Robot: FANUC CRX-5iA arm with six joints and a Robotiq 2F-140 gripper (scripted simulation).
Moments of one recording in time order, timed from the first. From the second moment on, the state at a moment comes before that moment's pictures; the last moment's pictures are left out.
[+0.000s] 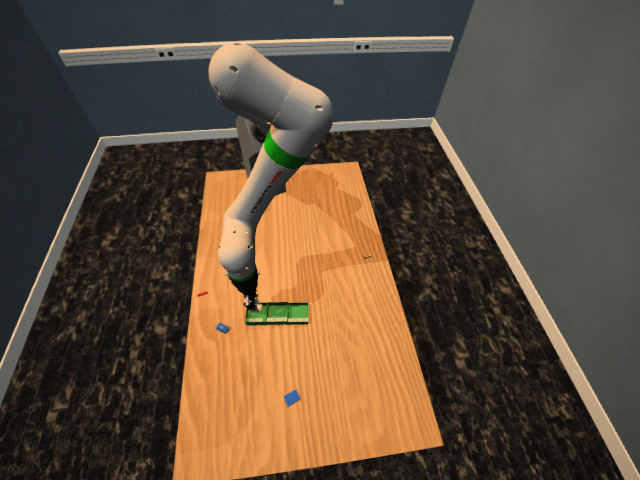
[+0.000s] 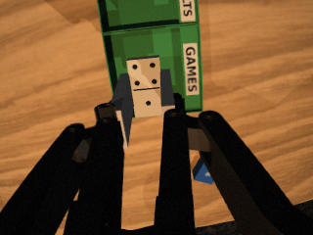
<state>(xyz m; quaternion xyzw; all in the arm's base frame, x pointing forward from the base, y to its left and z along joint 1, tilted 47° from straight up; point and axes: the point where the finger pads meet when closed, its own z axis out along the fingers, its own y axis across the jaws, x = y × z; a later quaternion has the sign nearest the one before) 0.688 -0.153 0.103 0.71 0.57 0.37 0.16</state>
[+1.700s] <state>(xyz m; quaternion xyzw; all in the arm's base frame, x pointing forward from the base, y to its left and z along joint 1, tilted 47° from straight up) 0.720 -0.144 0.073 0.71 0.57 0.37 0.16</state>
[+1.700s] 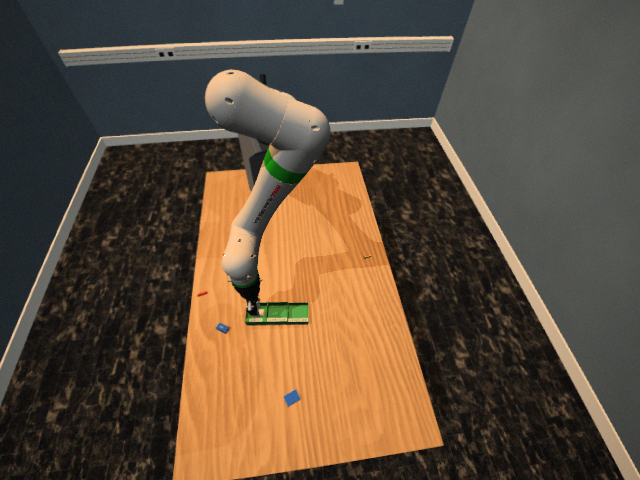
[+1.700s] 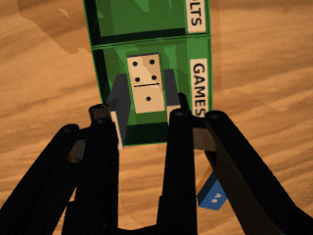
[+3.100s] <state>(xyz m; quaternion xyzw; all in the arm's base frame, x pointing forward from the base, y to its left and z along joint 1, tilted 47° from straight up) 0.688 -0.151 0.103 0.71 0.57 0.37 0.16</state>
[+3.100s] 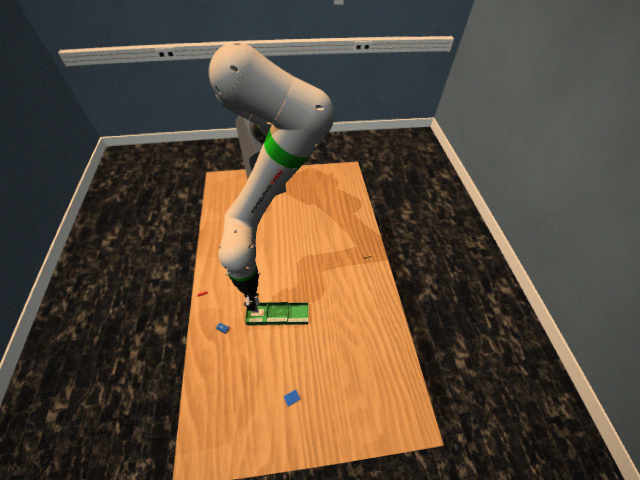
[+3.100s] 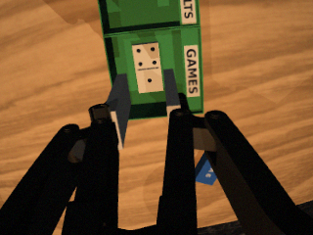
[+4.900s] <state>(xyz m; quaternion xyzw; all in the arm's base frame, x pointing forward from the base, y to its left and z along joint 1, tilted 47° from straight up) 0.581 0.197 0.102 0.62 0.70 0.31 0.18</state>
